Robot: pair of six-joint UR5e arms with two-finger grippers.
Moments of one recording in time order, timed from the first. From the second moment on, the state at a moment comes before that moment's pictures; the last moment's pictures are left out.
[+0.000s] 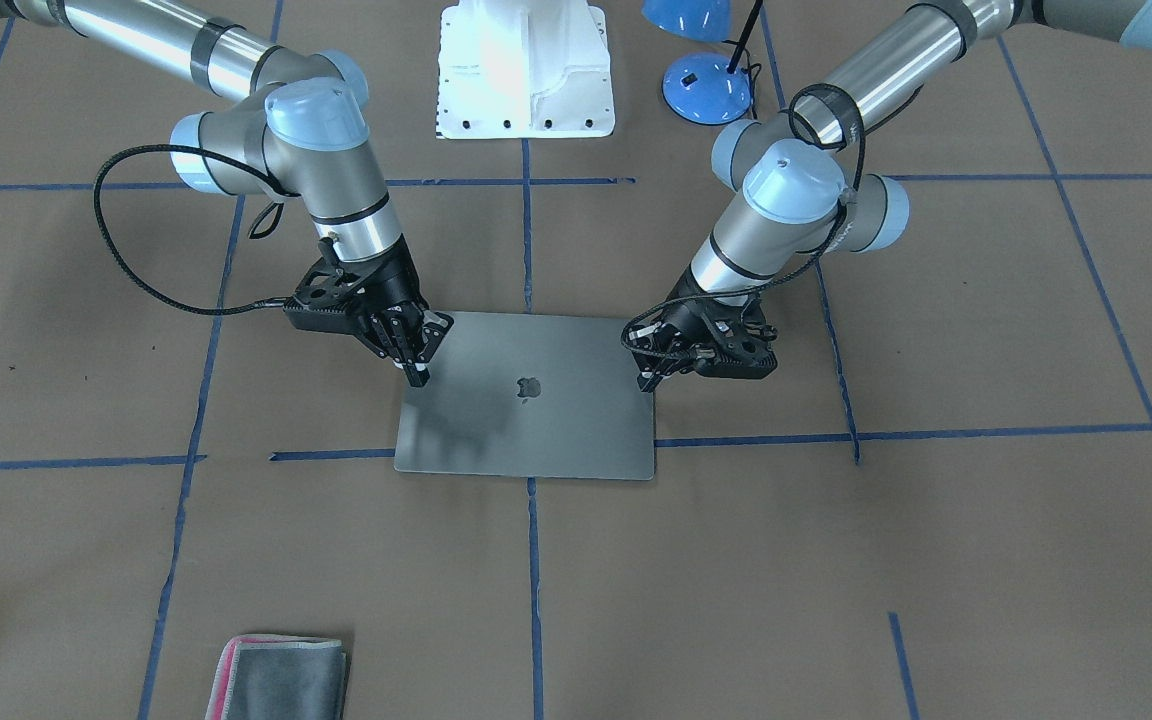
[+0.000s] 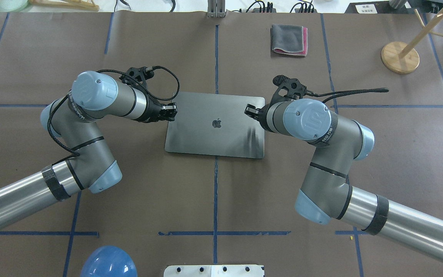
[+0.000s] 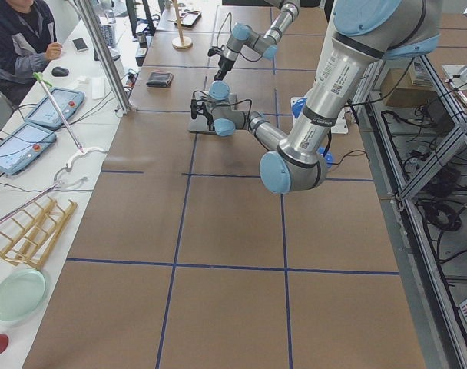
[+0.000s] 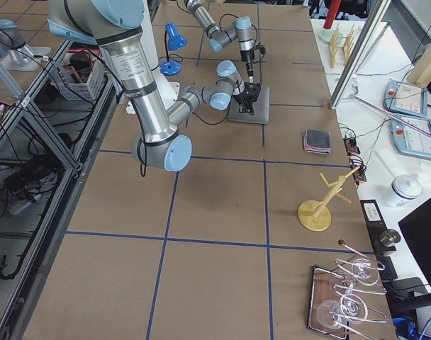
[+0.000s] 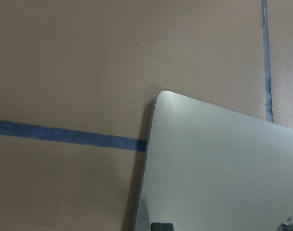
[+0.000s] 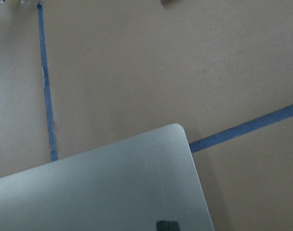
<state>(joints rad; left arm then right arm) -0.66 -2.15 -1.42 -2.29 -1.94 -1.39 0.55 -1.05 1.63 -1.13 1.62 1.59</state>
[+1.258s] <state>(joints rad) -0.99 -1.91 -1.54 -1.88 -2.30 -0.55 0.93 -1.33 1.85 -1.54 2.10 0.68</state>
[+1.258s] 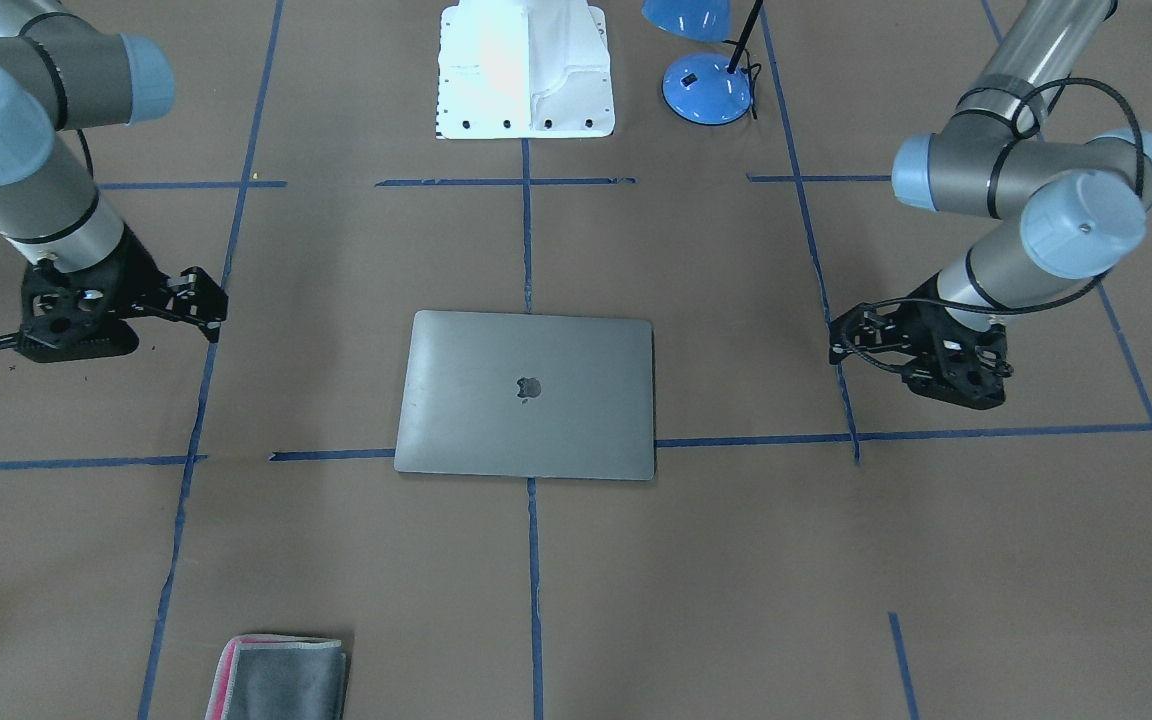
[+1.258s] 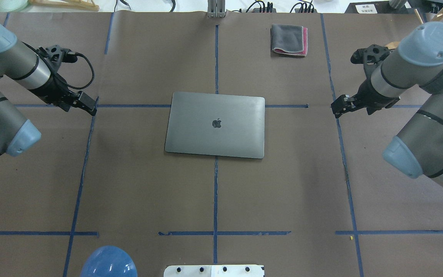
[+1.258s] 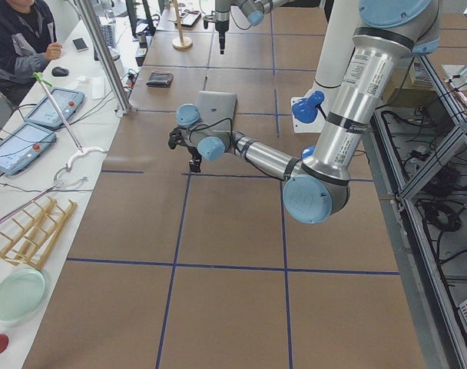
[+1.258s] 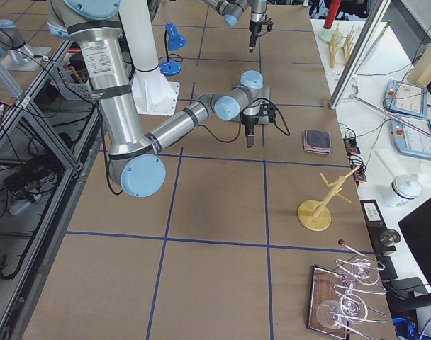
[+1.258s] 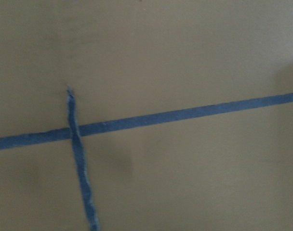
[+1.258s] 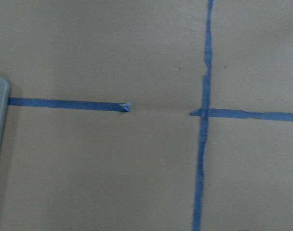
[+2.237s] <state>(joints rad) -1.48 -1.68 -1.55 -1.47 -2.31 0.15 1.47 -1.63 1.83 -1.78 2.32 -0.14</state>
